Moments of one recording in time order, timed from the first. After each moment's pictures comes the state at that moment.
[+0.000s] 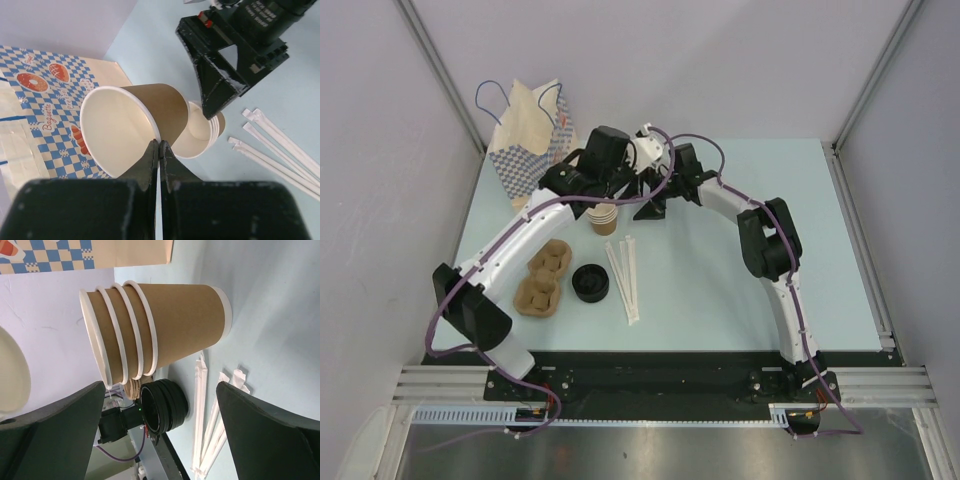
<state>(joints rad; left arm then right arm) -0.63 1.62 1.69 -0.71 -0.32 0.50 0.47 2.36 1.89 -0.20 -0.86 0.83</state>
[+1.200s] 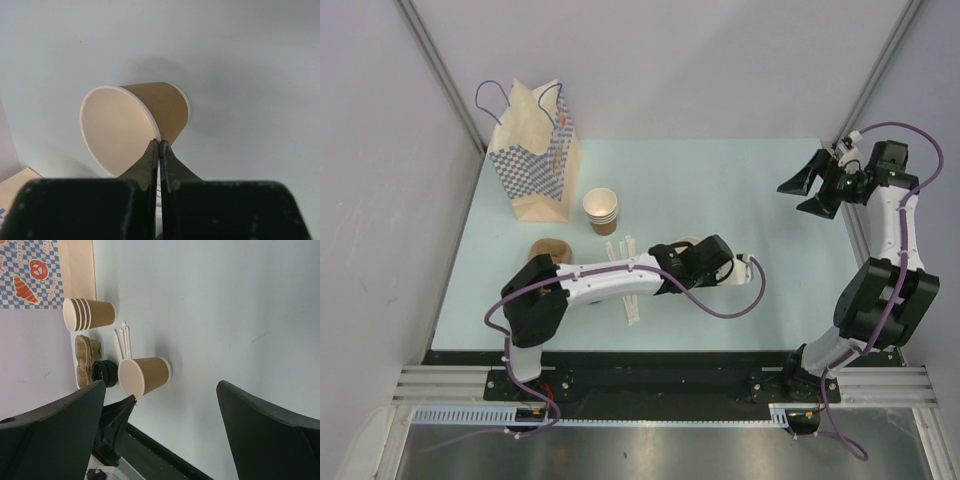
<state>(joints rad) -1.14 1.88 1.47 -0.50 -0.29 0.53 -0.36 1.61 1.48 -0.82 -0.85 0.20</state>
